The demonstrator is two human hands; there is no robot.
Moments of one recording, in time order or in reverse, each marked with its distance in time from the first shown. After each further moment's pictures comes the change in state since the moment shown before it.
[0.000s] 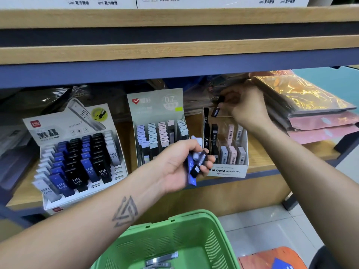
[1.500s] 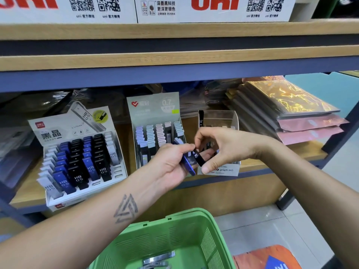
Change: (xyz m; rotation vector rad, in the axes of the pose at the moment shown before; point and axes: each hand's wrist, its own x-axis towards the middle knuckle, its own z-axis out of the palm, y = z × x) left_hand -0.007 -0.007 0.003 -0.215 0.041 0.194; right_hand -0.056 -0.035 -0.022 0.057 -0.966 -0.090
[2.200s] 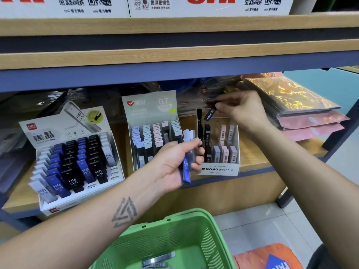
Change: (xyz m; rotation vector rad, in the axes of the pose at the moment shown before) left_hand 0.004 -0.002 0.003 0.127 -0.063 -0.071; right_hand 0.027 0.041 -0.032 0.299 0.930 0.075
